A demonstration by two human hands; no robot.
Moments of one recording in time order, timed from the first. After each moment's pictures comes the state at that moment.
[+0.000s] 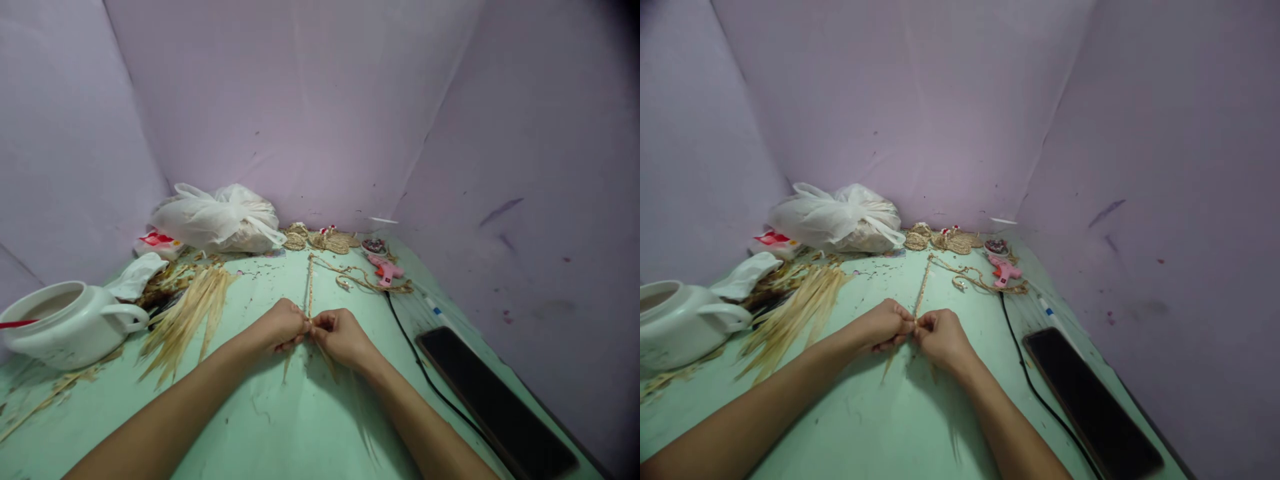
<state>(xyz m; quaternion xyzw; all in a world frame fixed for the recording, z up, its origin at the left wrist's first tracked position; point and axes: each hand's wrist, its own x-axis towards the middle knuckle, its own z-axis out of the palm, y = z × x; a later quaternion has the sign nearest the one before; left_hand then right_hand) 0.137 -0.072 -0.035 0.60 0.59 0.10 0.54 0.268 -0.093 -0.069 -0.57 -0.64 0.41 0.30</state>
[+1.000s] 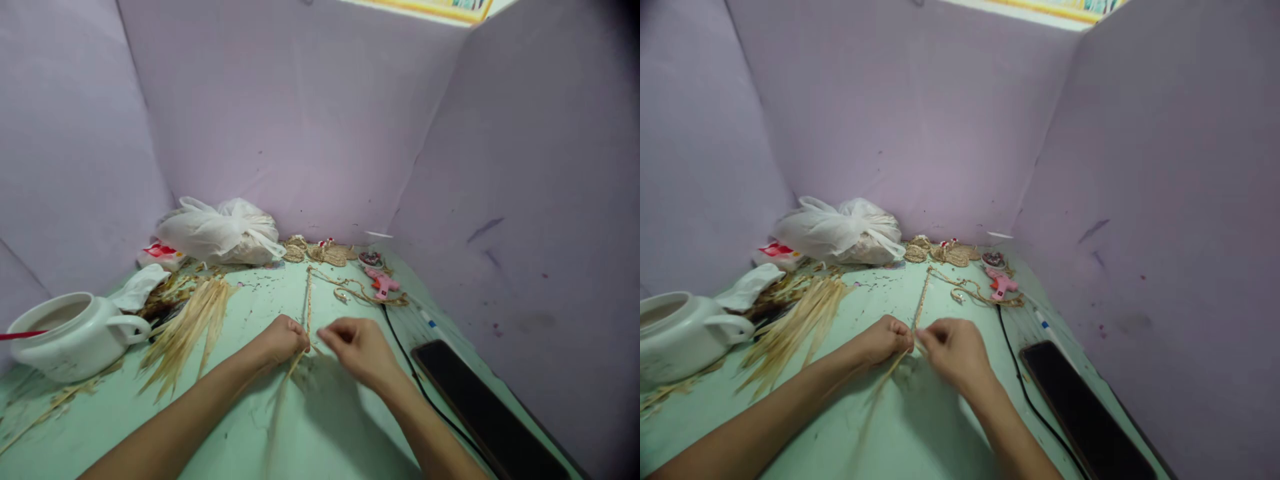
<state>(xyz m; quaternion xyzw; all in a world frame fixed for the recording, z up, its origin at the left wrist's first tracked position) 0.133 -0.078 -0.041 0.59 0.52 0.21 0.58 0.278 -0.117 -0.025 -0.63 -0.68 0.26 0.27</state>
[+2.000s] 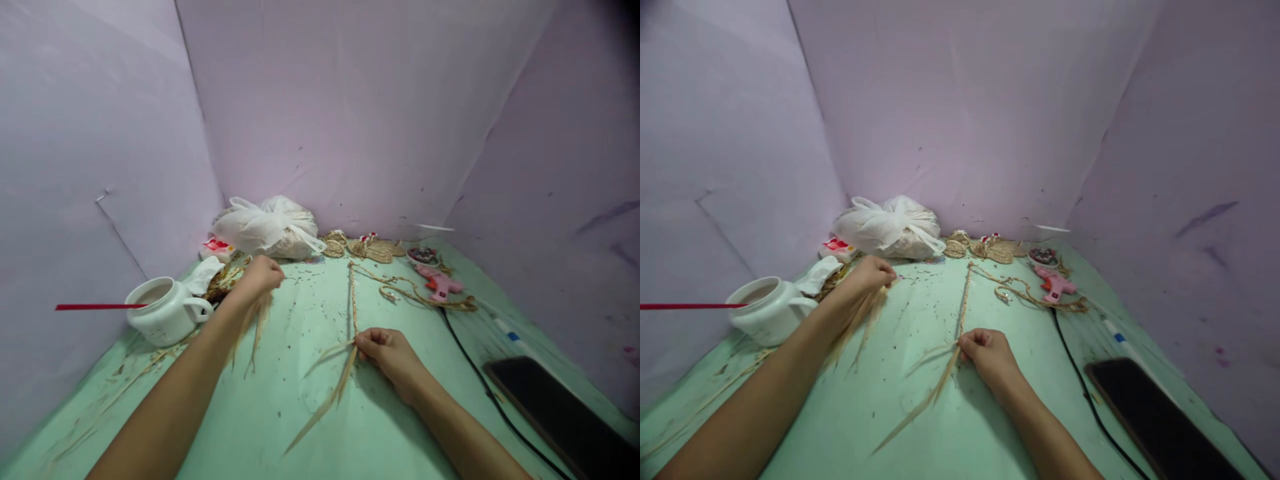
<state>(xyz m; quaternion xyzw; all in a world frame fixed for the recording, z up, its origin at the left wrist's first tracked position) 0.030 -0.018 0.004 0.67 0.69 0.18 0.20 0.261 -0.103 -0.069 -0.59 -0.47 0.55 0.36</state>
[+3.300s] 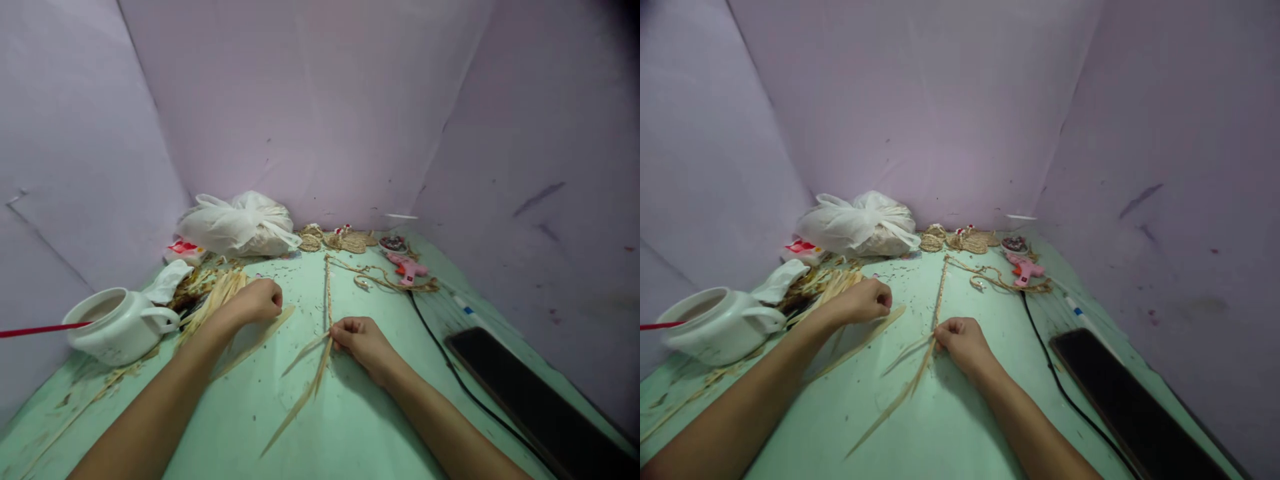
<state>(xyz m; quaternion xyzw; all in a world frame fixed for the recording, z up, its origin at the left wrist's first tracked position) 0.062 -0.035 -0.017 0.80 0.56 0.02 0.20 0.262 -0.101 -0.071 -0.57 -0.47 0.56 0.38</state>
